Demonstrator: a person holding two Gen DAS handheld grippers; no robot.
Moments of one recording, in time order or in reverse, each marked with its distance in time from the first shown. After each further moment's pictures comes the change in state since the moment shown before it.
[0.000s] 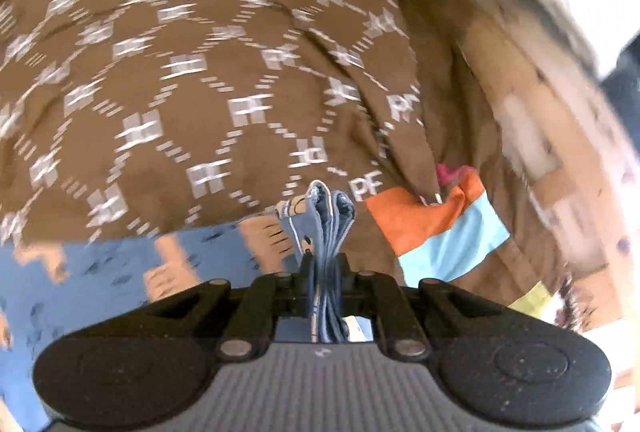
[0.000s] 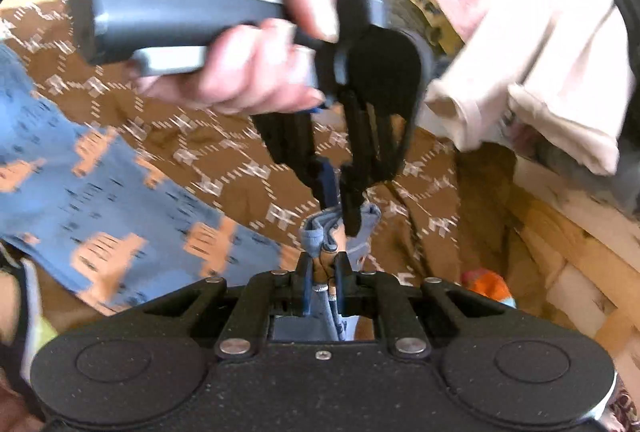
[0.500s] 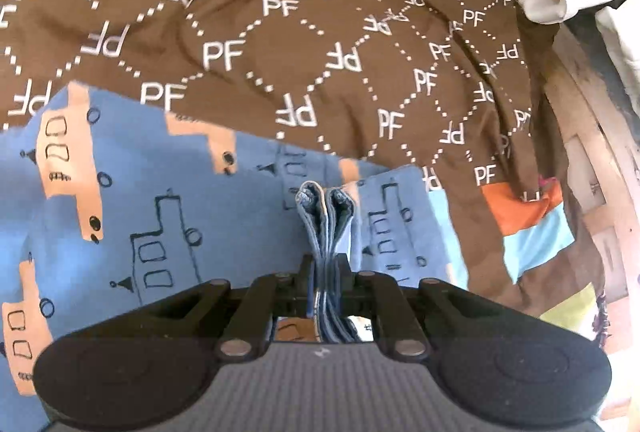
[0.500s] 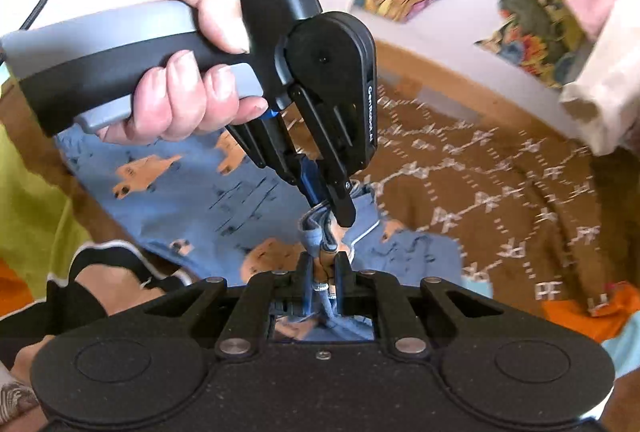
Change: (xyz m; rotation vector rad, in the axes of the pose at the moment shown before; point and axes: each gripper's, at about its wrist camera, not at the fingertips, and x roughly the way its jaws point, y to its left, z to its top) left arm -0.013 0.130 -0.063 -0.184 -0.046 0.025; right arm 0.014 0.070 0.008 -0.047 0.080 0.319
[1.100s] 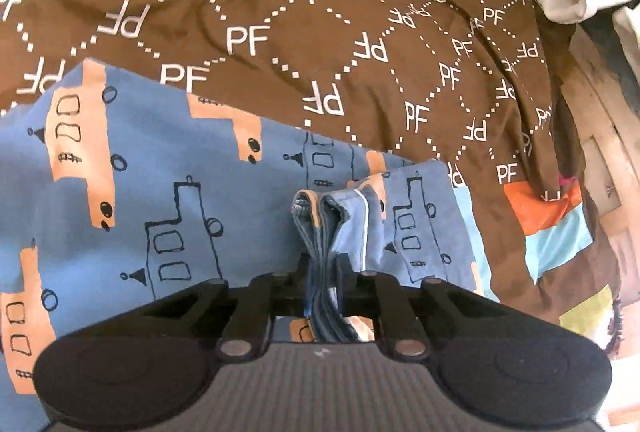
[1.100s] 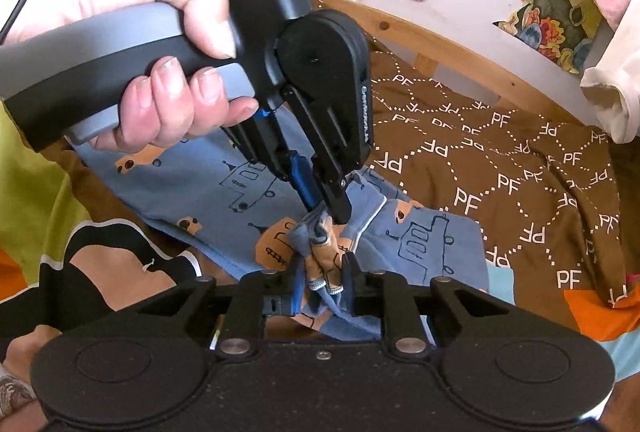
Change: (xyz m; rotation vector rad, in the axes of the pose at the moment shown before) left arm 0.005 0.006 -0.009 -0.006 -0.007 0.044; right arm 0.008 0.003 -0.005 -0.007 0.045 0.016
